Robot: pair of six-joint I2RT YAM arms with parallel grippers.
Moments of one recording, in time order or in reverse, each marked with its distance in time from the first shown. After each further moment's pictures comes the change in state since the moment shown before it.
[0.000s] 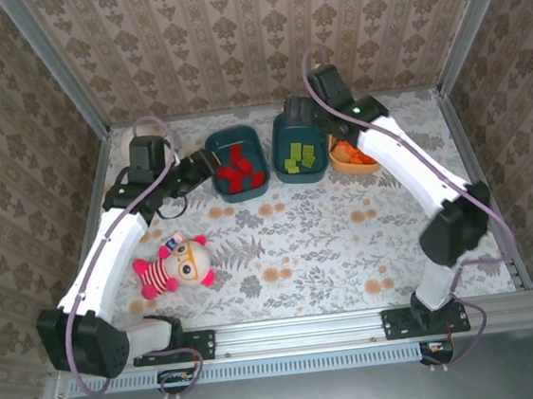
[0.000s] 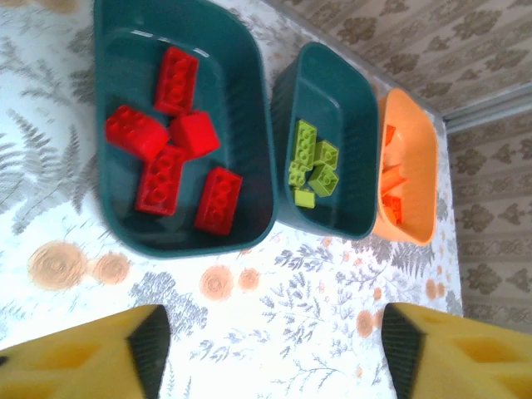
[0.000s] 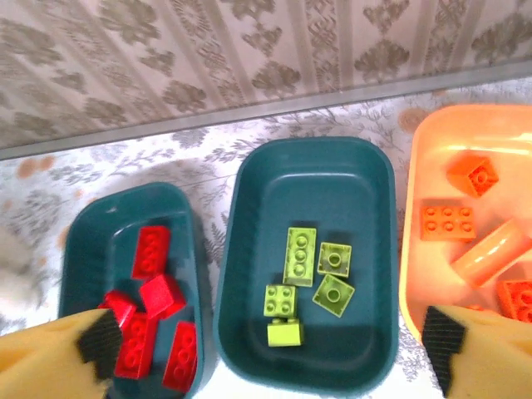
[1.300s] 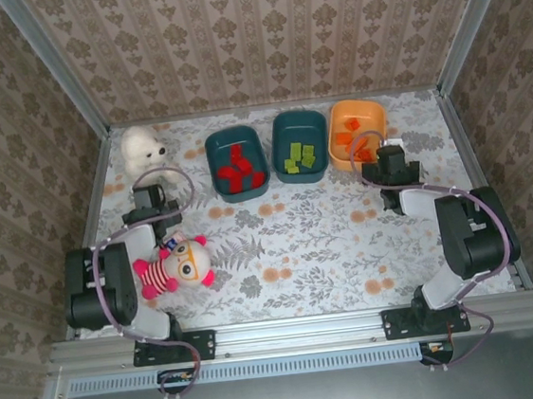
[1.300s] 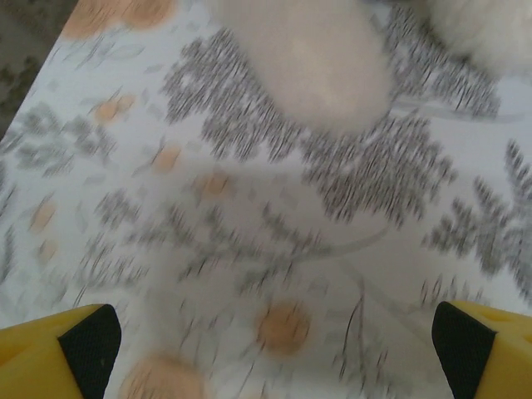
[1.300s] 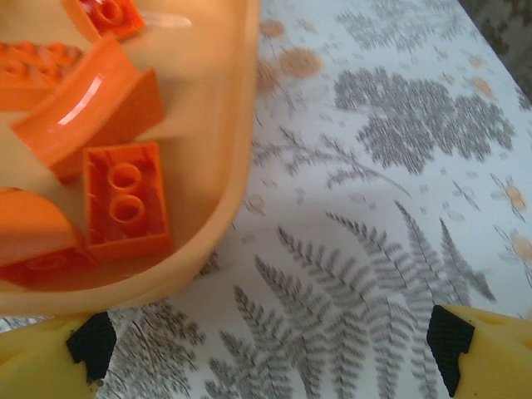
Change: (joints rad) left arm 0.271 0.326 -0.489 0.691 -0.603 0.571; right arm -0.381 -0.112 -1.065 0.981 0.104 -0.413
